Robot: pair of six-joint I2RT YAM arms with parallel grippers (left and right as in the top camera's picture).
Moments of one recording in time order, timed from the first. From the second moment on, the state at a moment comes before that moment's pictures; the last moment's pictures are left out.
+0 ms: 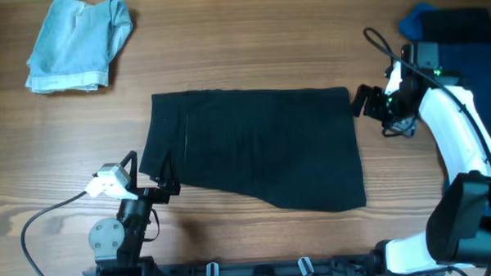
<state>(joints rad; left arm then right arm) 0.02 0.01 0.01 -0.06 0.22 -0.52 -0.12 1.65 1.16 -0.88 -0.20 0.22</state>
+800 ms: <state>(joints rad) 0.02 0.01 0.01 0.00 0.60 -0.61 -0.12 1.65 1.00 -0.77 -0.30 0.38</state>
